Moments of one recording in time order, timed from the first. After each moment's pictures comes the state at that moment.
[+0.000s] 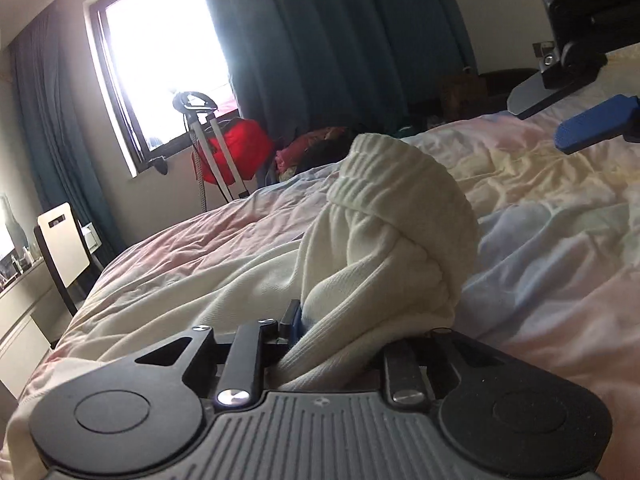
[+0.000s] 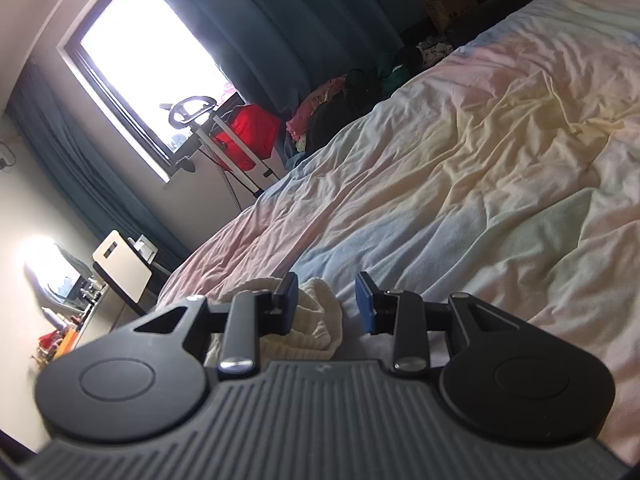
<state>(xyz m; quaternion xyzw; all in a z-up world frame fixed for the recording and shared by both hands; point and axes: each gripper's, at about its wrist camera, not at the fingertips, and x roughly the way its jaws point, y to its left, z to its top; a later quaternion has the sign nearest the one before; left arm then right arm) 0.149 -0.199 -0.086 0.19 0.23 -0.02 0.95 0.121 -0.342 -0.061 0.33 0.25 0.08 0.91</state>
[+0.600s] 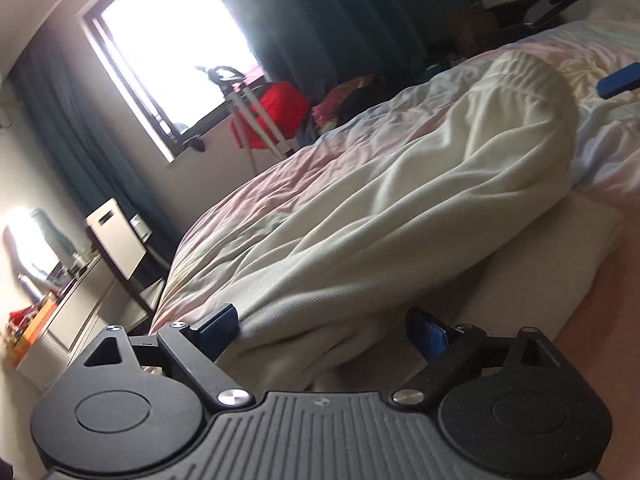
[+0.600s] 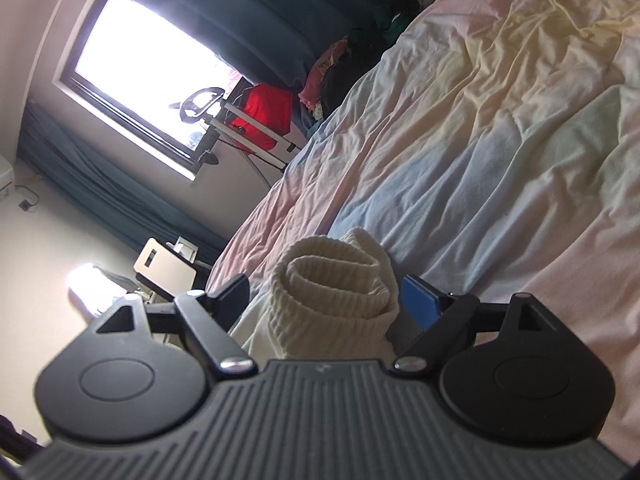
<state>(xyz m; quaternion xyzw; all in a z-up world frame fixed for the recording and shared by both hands) 0.089 -0.026 -0.075 0.25 0.28 0.08 0.92 0.122 -0.321 -0.083 0.42 0.28 0.12 0.85</state>
